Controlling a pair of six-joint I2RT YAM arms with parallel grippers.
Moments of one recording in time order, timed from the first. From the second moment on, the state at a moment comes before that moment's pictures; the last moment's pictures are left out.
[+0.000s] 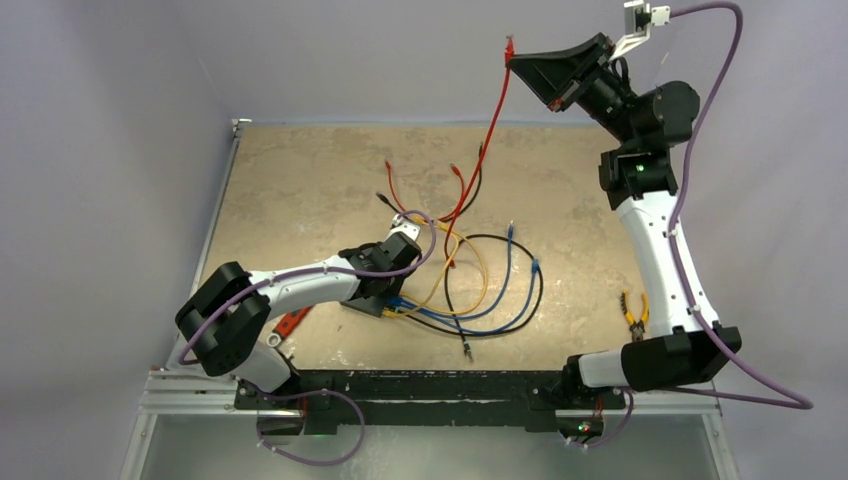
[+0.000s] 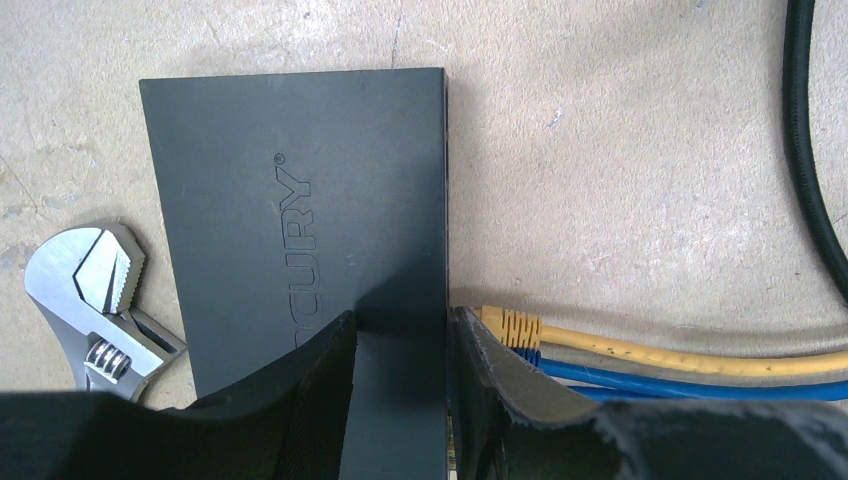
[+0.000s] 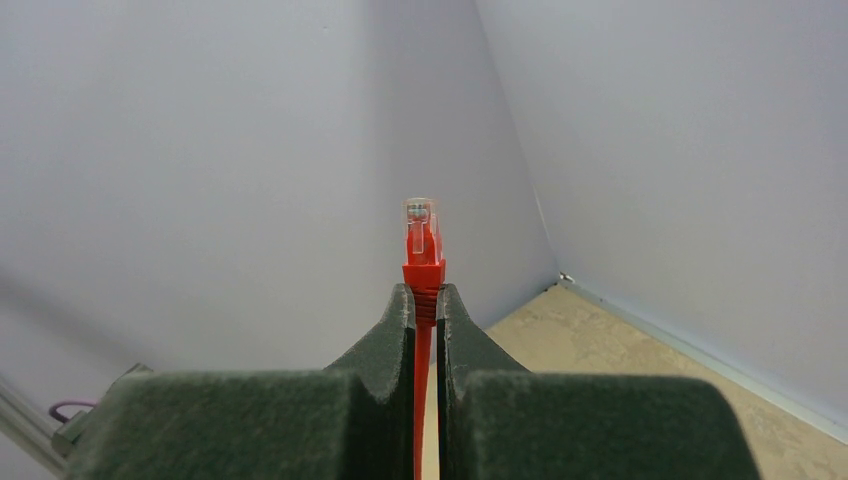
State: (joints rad) left arm -0.85 1.53 0.85 -0.39 -0.38 -0.38; right arm 0.12 1.37 1.58 0.38 -0.75 0.85
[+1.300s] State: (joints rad) left arm -0.85 1.53 0.85 -0.39 -0.38 -0.38; right arm 0.08 1.81 1.86 0.09 -0.71 0.55
